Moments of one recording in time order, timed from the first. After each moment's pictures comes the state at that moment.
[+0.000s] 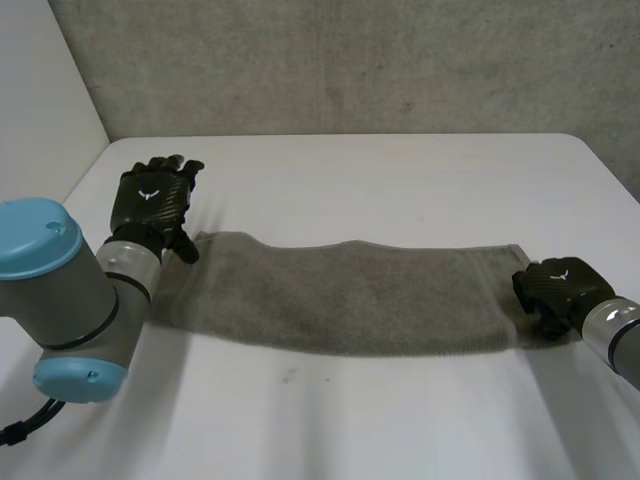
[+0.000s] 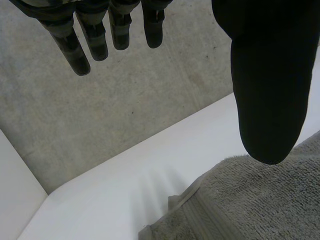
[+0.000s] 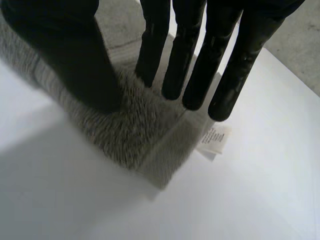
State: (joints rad) left arm 4.35 -1.95 -1.68 3.60 -1.64 3.32; right arm 1.59 -1.21 1.82 -0.09 1.28 2.51; left_hand 0.18 0.17 0.17 0.17 0.03; right_hand 0.58 0.68 0.67 0.67 0.47
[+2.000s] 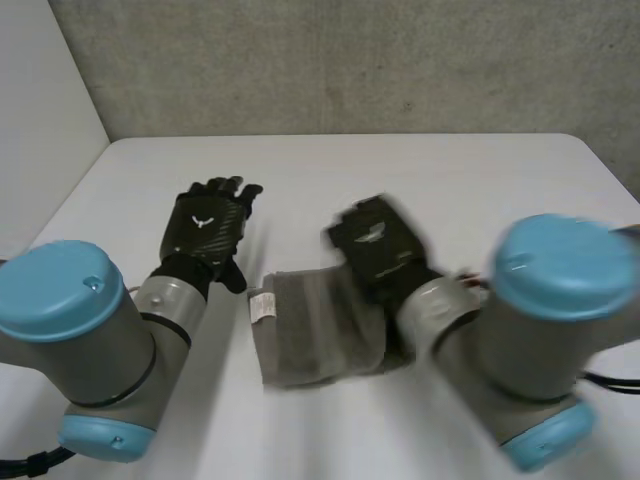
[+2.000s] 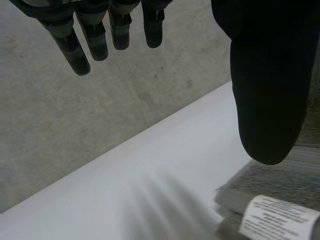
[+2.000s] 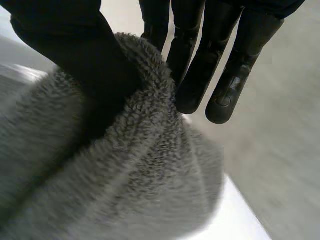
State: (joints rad) left arm 4.18 -1.90 -1.76 3.61 -1.65 3.31; right arm 2.26 -1.18 1.56 -0.25 1.44 2.59; left_hand 0.18 0.17 0.17 0.17 0.03; right_hand 0.92 1.17 1.18 1.19 0.98
